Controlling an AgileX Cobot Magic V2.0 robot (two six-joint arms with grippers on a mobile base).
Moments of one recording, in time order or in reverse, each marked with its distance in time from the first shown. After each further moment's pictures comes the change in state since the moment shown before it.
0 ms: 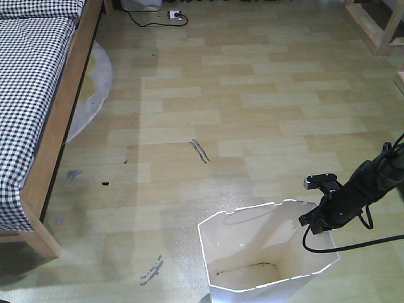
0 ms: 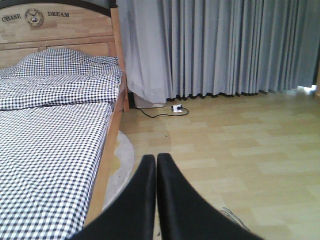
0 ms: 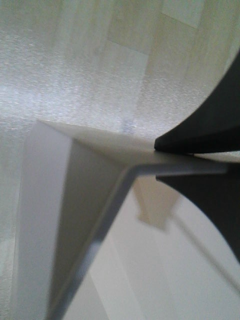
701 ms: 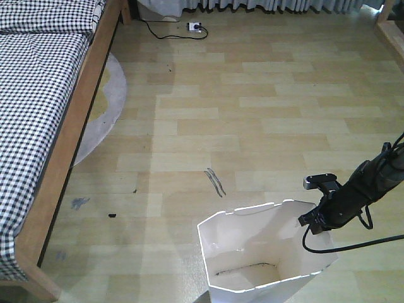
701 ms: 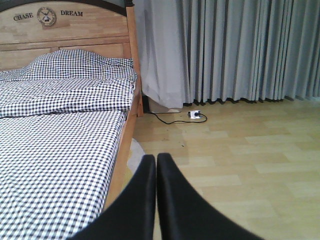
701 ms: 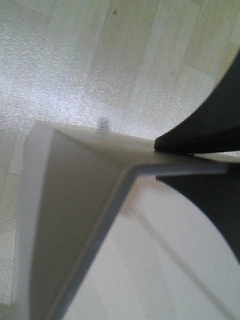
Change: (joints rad) left arm 0.000 0.000 0.000 0.000 0.000 0.000; right arm 0.000 0.000 0.000 0.003 -0.001 0.000
